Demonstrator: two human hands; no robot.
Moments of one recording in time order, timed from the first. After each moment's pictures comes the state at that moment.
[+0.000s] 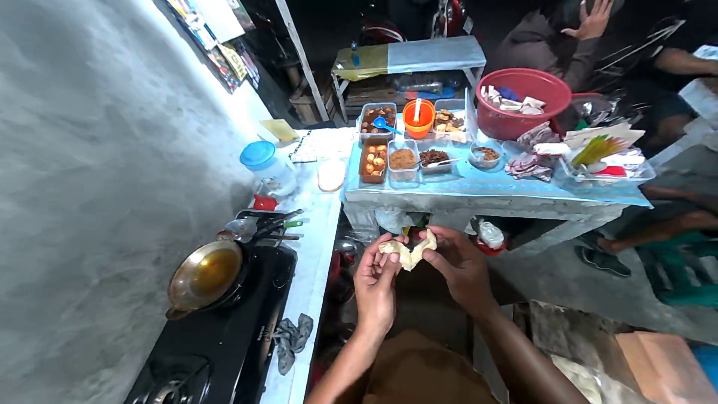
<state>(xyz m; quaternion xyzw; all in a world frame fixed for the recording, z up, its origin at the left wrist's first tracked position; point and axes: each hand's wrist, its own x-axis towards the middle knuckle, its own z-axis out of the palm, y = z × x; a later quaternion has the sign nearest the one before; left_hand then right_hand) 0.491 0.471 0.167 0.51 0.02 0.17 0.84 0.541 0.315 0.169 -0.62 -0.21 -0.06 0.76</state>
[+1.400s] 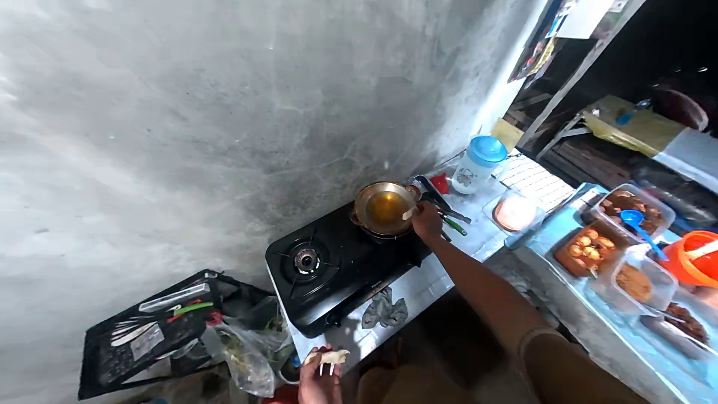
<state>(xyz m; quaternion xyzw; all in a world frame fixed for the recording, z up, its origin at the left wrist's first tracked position) 0.182 0.699 0.033 0.08 0.58 0.55 0.60 0.564 0.900 0.053 -0.87 -0.38 0.19 0.26</state>
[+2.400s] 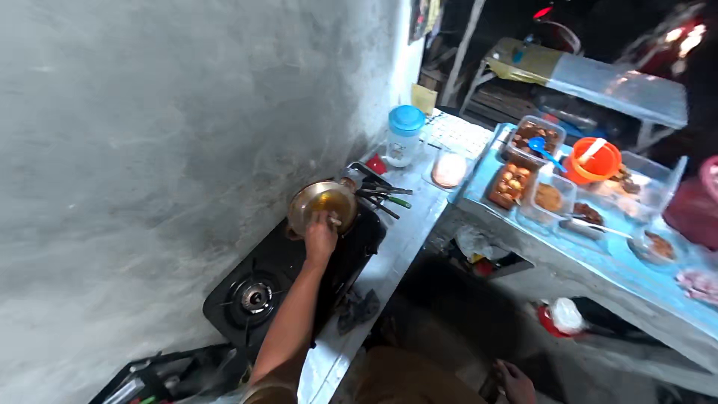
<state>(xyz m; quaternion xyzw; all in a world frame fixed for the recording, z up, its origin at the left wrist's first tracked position) 0.420 0.950 0.049 0.88 0.43 0.08 0.18 0.461 0.344 -0.107 -0.86 0.15 0.30 0.39</state>
